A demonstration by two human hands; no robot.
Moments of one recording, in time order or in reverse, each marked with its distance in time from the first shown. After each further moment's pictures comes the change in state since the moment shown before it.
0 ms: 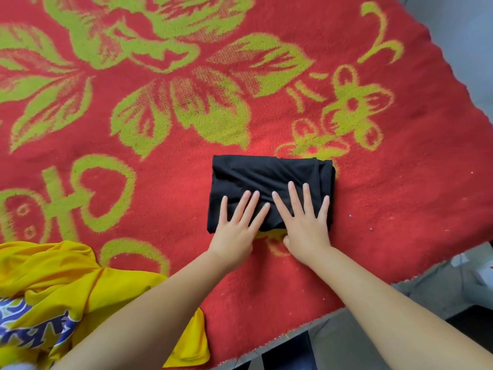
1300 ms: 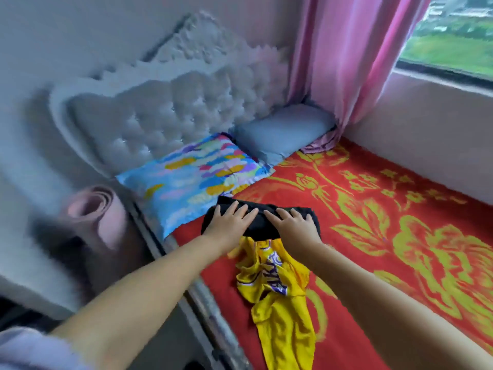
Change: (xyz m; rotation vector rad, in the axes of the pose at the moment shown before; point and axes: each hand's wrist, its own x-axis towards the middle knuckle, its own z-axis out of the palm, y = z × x) left_hand -0.498 -0.044 -0.292 -0.147 0.106 -1.426; right_hand -0.248 -0.418 -0.315 -0.543 0.277 -1.294
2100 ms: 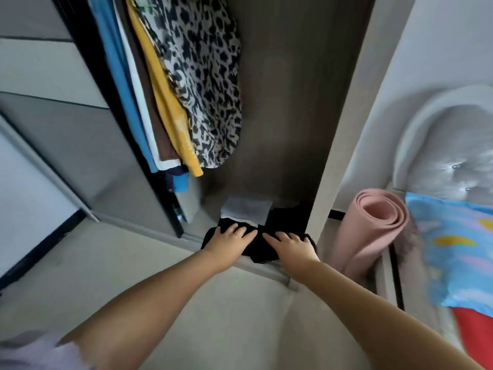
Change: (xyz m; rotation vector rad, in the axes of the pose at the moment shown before) left_hand -0.569 -0.439 0.114 -0.139 -0.274 -0.933; right_hand 0.016 -0.735 -0.023 -0.223 -0.105 -1.013
